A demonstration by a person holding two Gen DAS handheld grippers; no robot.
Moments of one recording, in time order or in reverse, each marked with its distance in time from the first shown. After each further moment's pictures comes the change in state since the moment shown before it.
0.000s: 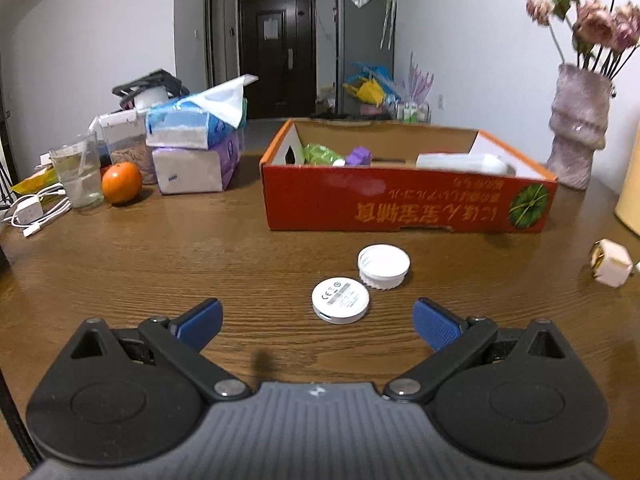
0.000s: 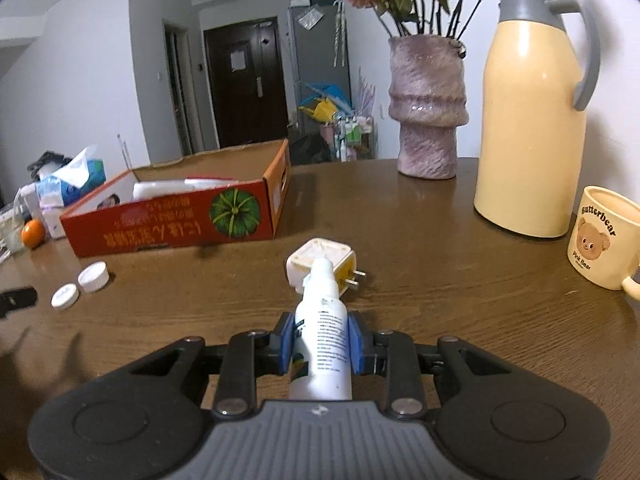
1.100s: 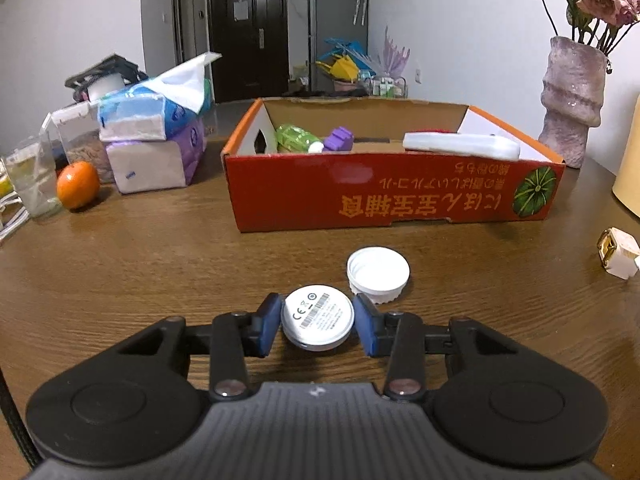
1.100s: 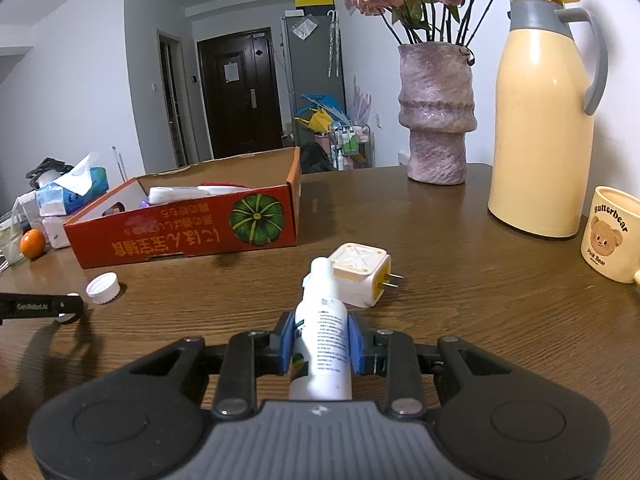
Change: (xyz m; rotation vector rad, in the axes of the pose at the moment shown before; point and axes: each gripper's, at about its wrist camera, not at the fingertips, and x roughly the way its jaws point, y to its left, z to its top) left arm 0.039 -0.001 0.016 0.048 0.052 -0.072; right arm 0.007 0.035 -0.007 0.009 -0.025 -0.015
